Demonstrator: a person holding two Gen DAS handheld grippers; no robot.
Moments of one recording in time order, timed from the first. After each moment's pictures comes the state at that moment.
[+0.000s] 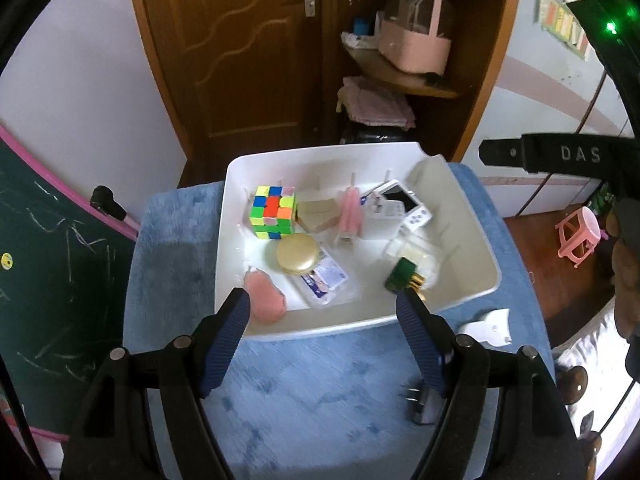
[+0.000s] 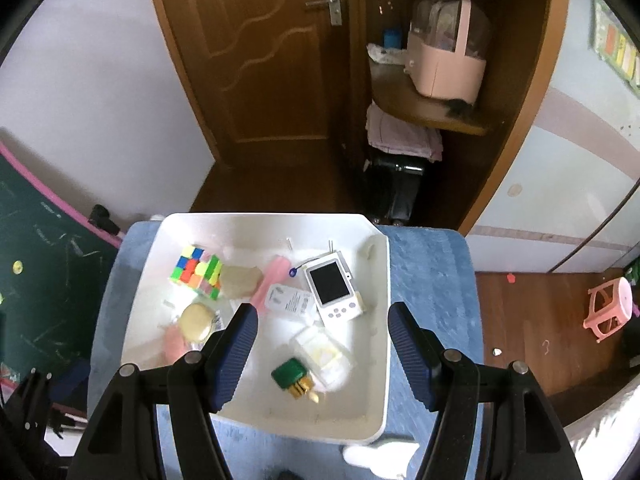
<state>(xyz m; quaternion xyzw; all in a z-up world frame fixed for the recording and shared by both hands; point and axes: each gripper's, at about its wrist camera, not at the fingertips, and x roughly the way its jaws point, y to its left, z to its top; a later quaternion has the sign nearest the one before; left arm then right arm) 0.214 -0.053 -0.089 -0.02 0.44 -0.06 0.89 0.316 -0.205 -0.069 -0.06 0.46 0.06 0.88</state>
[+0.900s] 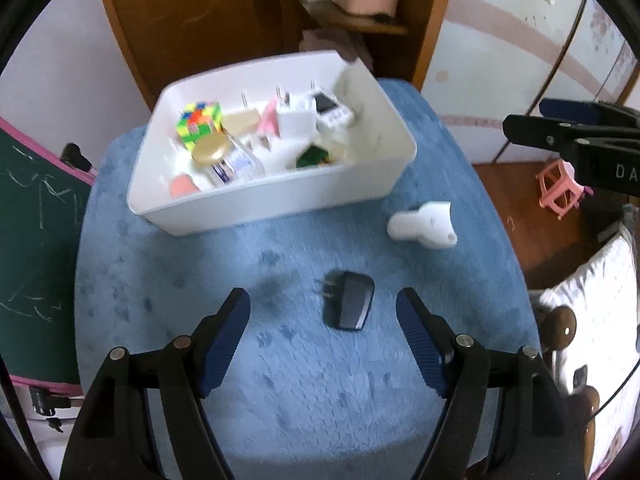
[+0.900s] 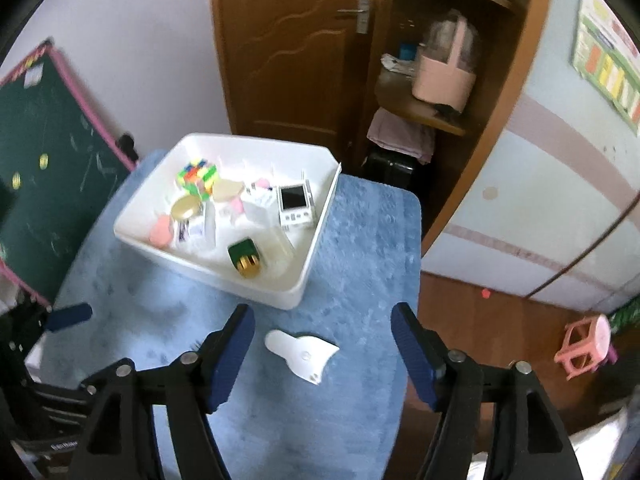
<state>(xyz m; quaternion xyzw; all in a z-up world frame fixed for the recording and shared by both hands) 0.137 -0.137 -0.145 -0.01 0.51 -0.09 0.86 0.189 -0.292 -0.077 -0.16 0.44 0.10 0.88</state>
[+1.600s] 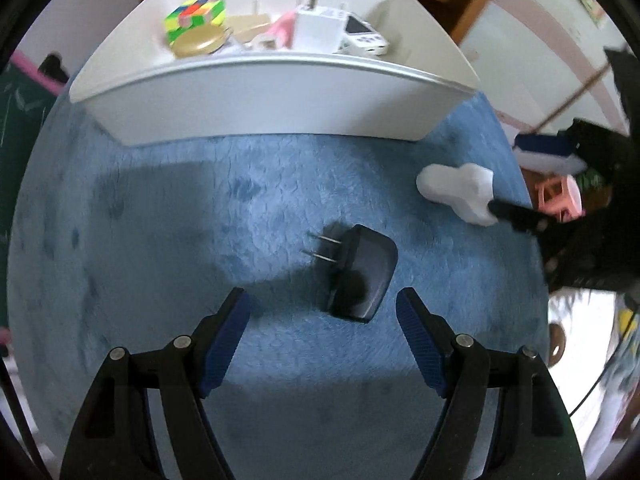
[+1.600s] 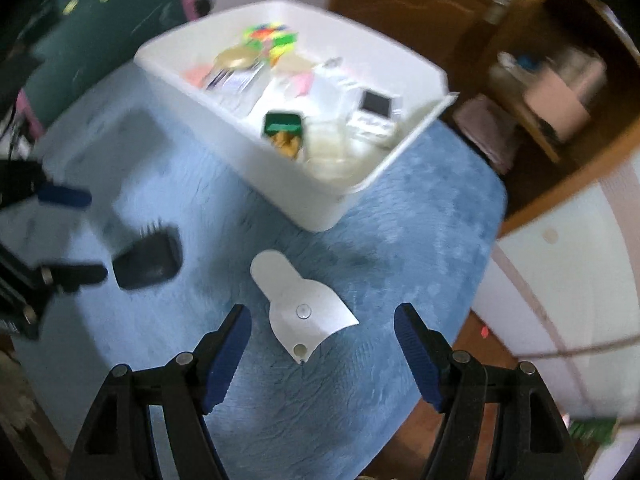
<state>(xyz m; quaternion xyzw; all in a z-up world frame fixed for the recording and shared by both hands) 0.155 -0.133 -0.229 -0.11 0.56 -0.08 0.81 0.204 -0.284 -0.207 -0.35 0.48 0.22 0.77</state>
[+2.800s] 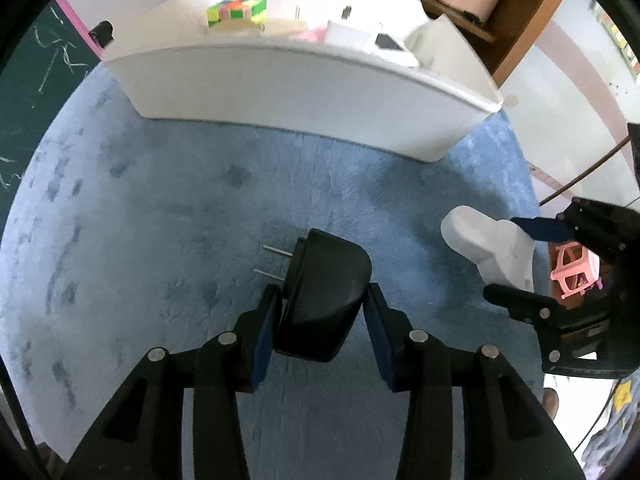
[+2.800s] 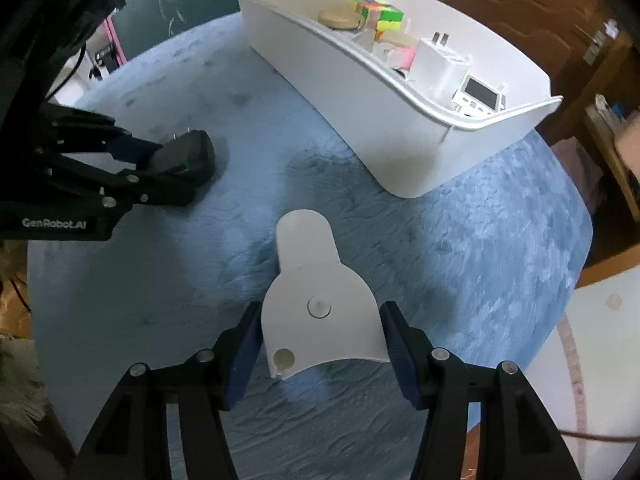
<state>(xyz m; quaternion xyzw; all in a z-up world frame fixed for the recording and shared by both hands) 0.141 -0.154 -0.243 -0.16 0.52 0.01 0.84 0.195 -0.320 -0.242 -0.36 0.48 0.38 0.71</state>
